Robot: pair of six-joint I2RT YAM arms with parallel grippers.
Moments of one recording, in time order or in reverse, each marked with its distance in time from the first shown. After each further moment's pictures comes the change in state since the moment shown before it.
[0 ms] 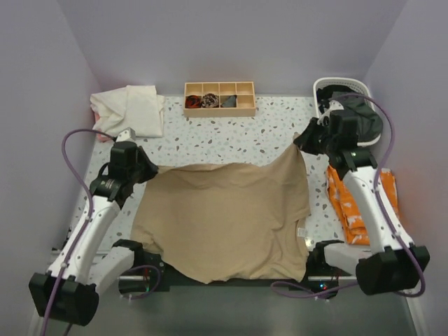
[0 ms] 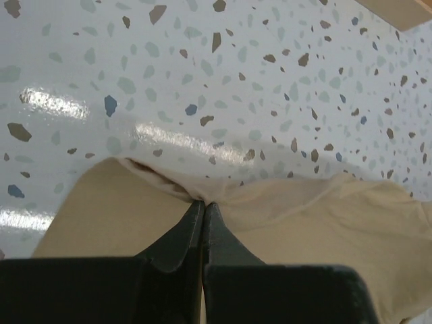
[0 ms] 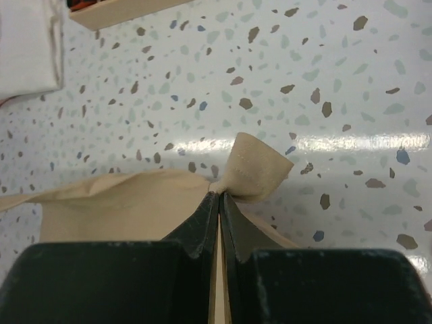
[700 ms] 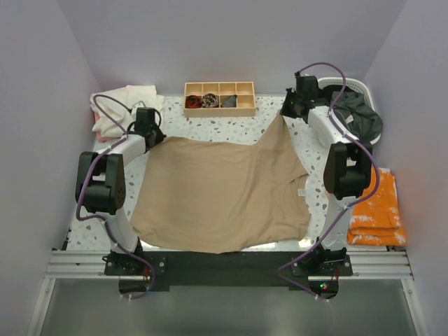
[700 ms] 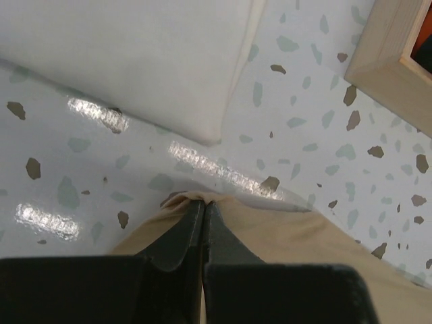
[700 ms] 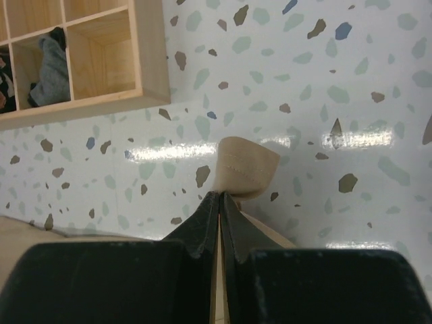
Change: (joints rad) left arm 0.094 0.948 0.353 0.514 -0.151 0.012; right arm 0.000 0.921 0.573 0.213 0.126 -0.061
